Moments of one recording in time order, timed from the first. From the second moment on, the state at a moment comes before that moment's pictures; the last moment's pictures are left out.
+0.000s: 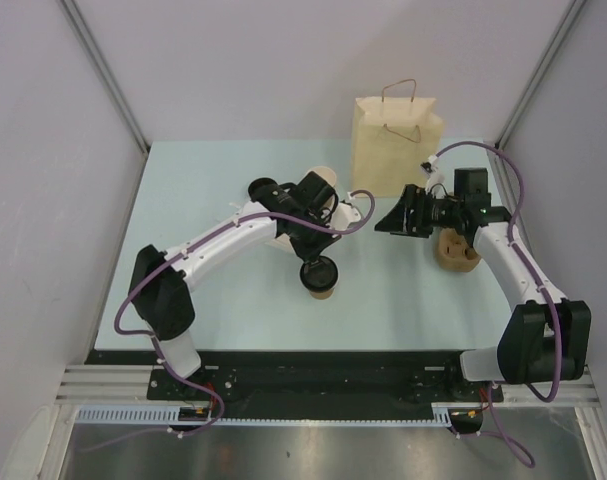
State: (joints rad) left arm -0.80 1.75 1.60 -0.99 0.19 0.32; right arm 0.07 1.36 1.07 -0.48 -0.89 0.29
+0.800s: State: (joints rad) left arm -0.73 1.83 1.61 -0.96 0.27 0.31; right arm 0.05 1.33 1.07 -0.43 -0.92 0.33
